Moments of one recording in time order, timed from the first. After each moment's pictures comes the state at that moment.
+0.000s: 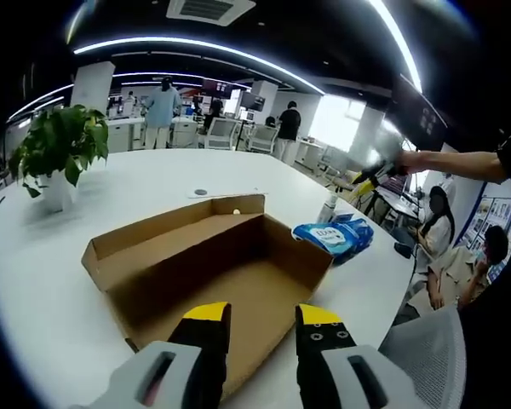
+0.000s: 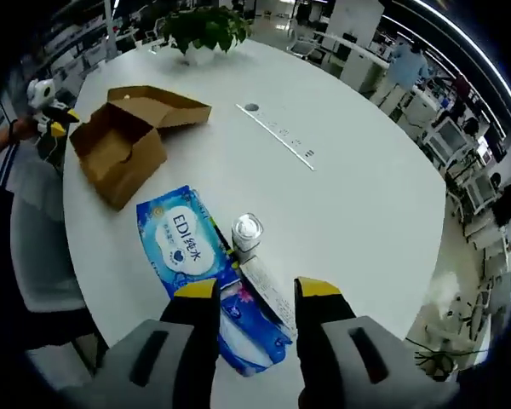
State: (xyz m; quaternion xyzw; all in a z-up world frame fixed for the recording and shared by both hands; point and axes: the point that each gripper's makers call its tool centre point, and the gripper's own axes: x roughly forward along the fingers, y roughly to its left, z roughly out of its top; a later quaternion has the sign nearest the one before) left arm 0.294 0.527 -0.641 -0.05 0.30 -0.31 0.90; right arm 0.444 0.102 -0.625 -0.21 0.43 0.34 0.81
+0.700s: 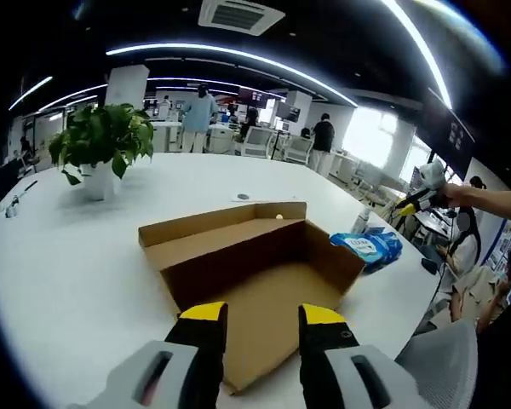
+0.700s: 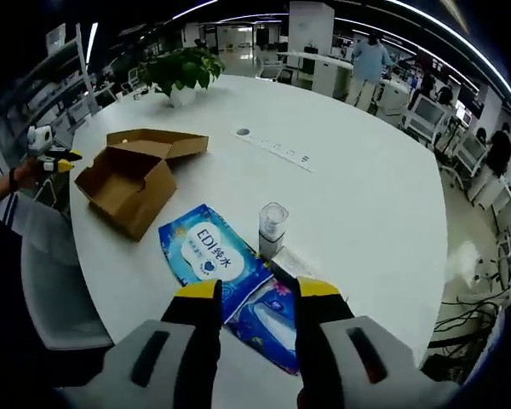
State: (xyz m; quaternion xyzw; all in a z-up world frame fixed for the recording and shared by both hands) left arm 0.289 0.590 -0.644 -0.07 0.29 -0.19 0.94; right arm 0.406 0.107 -0.633 -0.13 0.40 0.32 0.85
